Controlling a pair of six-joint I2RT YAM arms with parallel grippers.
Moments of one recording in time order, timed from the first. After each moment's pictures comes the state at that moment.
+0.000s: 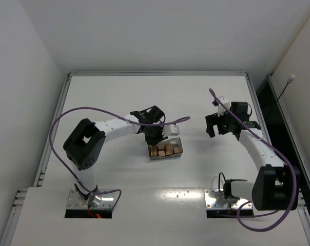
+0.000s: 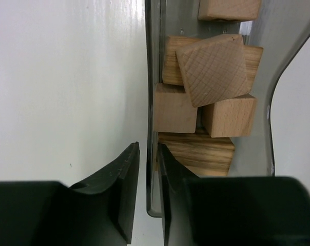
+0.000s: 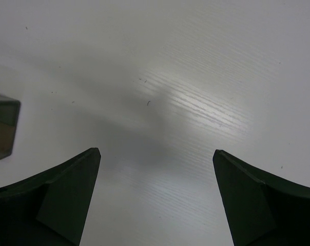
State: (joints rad) left arm -0.75 1.82 1.23 -0.55 0.26 0.59; right arm -0.03 1.23 0.74 -0.37 -0.27 -0.32
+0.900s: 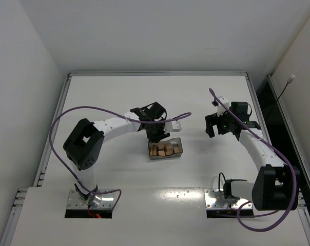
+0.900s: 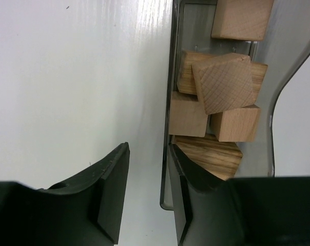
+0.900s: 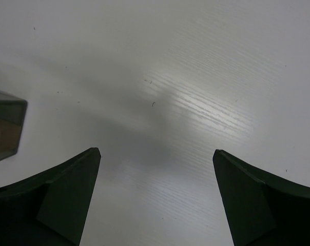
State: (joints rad) left arm -0.75 1.82 1.29 -0.57 0.24 0.58; right arm -0.03 1.23 0.74 -0.37 -0.29 -0.32
